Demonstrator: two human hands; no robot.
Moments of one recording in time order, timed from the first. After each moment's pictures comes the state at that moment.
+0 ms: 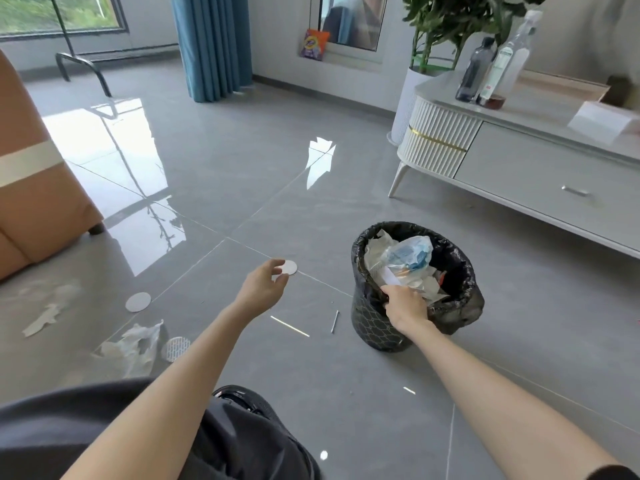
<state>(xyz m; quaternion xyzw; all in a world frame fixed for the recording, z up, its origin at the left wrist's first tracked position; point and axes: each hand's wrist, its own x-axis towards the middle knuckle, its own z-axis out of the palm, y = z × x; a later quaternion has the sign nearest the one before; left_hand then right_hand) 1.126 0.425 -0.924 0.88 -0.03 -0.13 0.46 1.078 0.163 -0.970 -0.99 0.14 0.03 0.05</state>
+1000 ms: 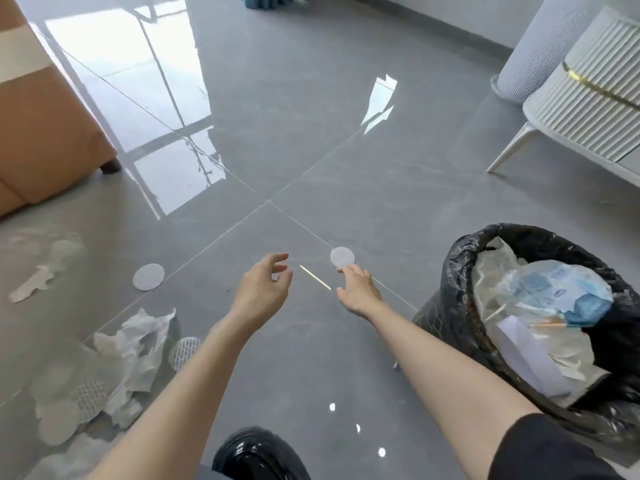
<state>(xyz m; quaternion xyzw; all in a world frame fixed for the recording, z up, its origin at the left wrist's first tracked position) 1.248 0.482 -1.034 0.85 0.11 -0.11 0.50 1.300 0.293 -1.135 -0.96 0.03 0.20 0.19</state>
